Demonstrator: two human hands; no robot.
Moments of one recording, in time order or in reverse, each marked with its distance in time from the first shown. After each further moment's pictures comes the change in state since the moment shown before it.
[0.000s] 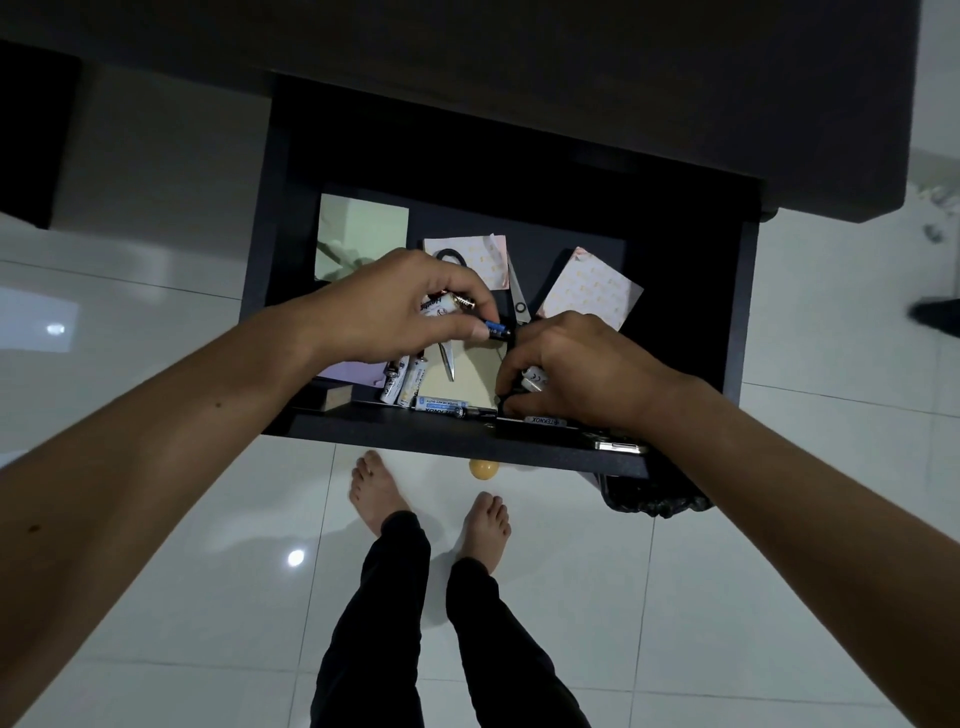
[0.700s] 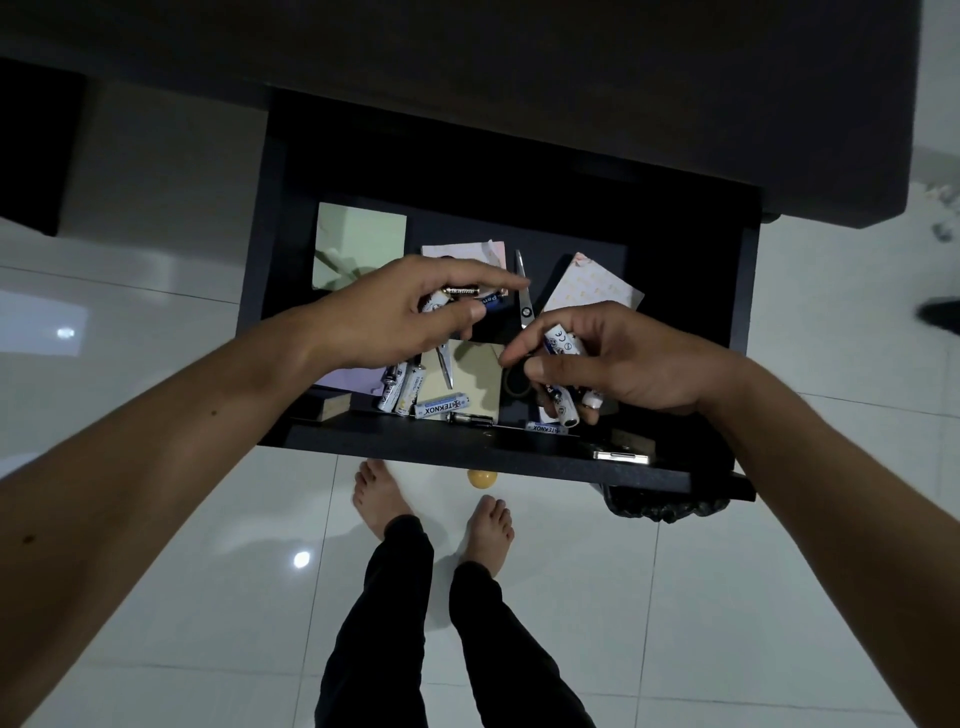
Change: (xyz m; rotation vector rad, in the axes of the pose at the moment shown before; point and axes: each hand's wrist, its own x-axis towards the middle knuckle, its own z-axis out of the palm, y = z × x) left_hand -0.001 0.007 0.000 -0.145 -0.010 0.027; right_hand -0.018 0.013 -0.033 0.964 -0.178 0.181
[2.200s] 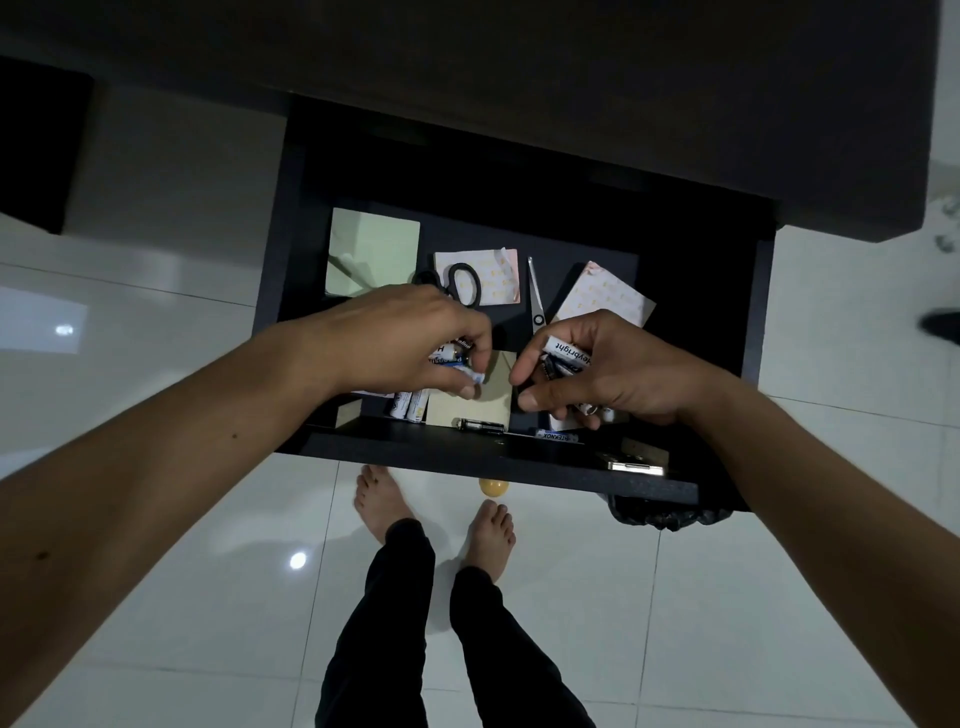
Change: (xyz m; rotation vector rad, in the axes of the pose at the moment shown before) left_hand 0.000 -0.008 -0.003 0.613 -0.186 0.033; right_hand 0.014 -0.001 0.011 0.030 0.065 0.099
